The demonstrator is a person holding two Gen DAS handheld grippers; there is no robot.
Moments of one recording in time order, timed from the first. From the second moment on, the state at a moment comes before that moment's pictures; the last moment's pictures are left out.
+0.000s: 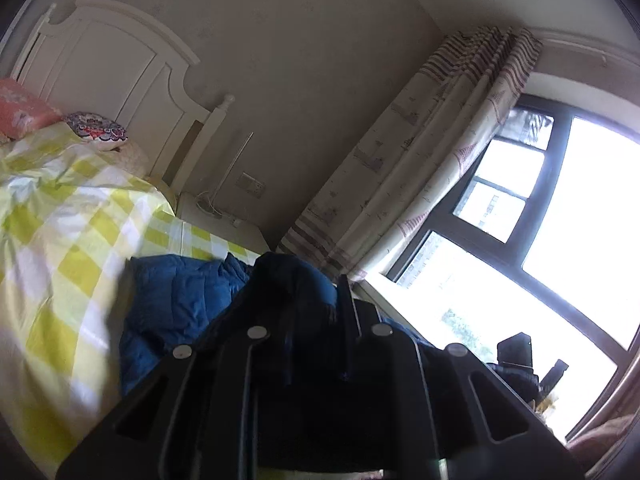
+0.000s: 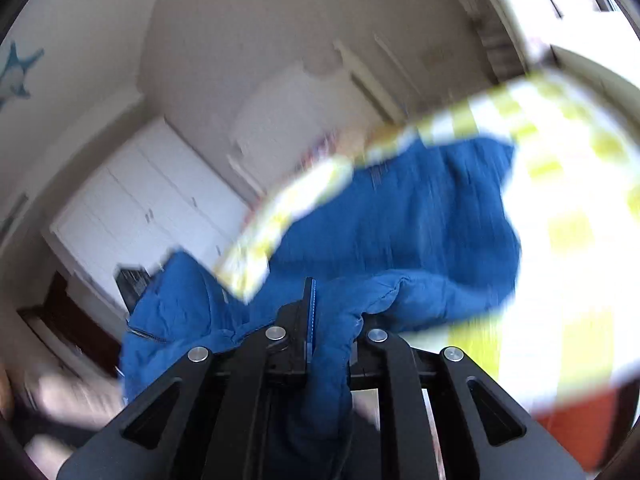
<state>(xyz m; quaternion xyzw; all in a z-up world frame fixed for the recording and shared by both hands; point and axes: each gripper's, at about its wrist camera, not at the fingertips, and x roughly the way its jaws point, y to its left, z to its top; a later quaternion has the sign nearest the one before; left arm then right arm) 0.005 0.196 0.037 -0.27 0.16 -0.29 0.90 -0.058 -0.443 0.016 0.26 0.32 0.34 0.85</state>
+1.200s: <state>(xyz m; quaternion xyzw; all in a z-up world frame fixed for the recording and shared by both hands) 0.281 0.144 -0.043 -0.13 0.36 -0.13 0.91 0.212 -0.412 -0.048 0.13 0.34 0.18 0.91</state>
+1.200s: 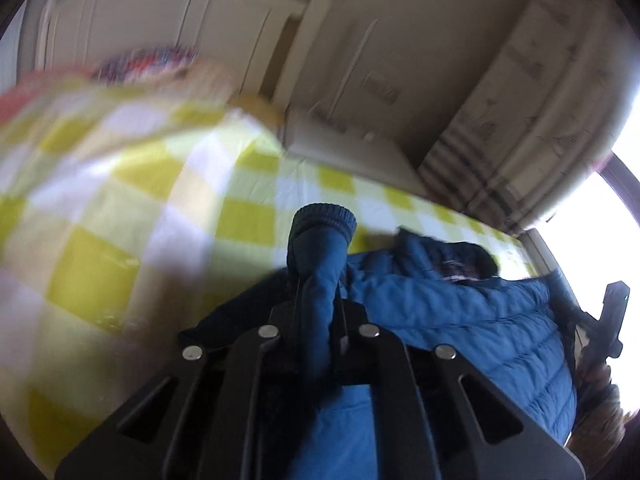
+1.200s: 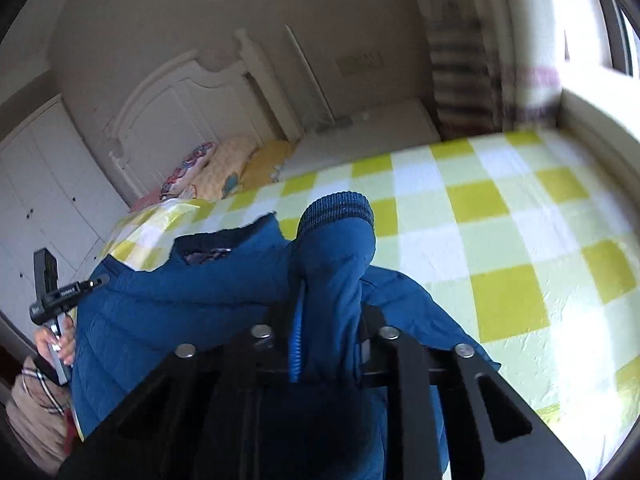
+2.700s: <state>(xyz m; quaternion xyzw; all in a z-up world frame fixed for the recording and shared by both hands) 0.136 0.157 -0.099 -0.11 0.40 -0.19 0.89 0.047 -0.429 -0.094 0.12 0.37 0.21 0.90</state>
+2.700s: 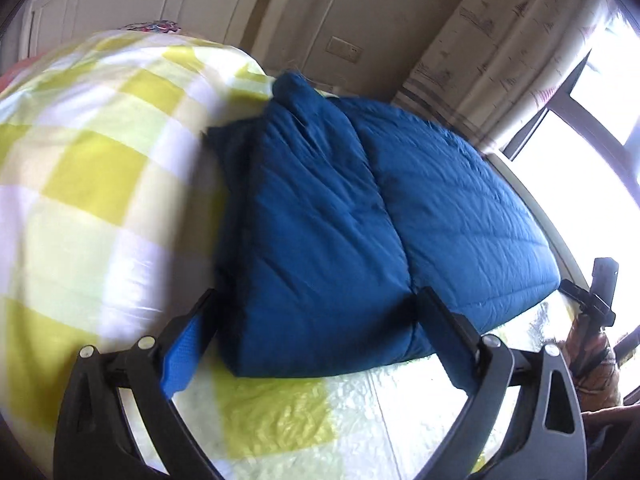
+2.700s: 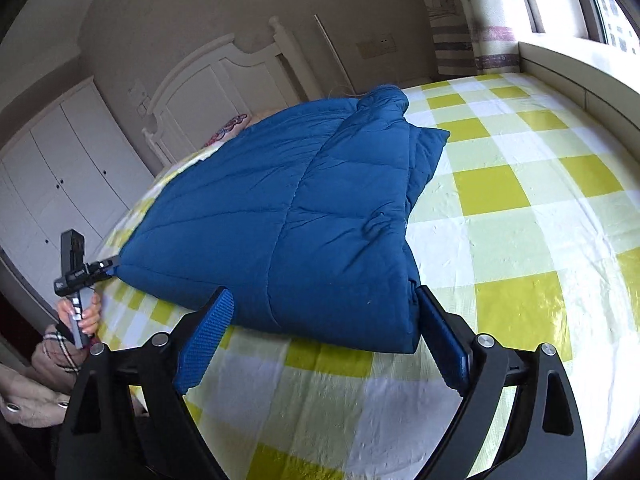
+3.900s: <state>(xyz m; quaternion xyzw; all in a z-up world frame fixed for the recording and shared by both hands) 0.056 0.121 0.040 -0.04 0.24 -0.11 0.96 -0.043 -0.386 0.050 0.01 0.19 0.20 0.96</state>
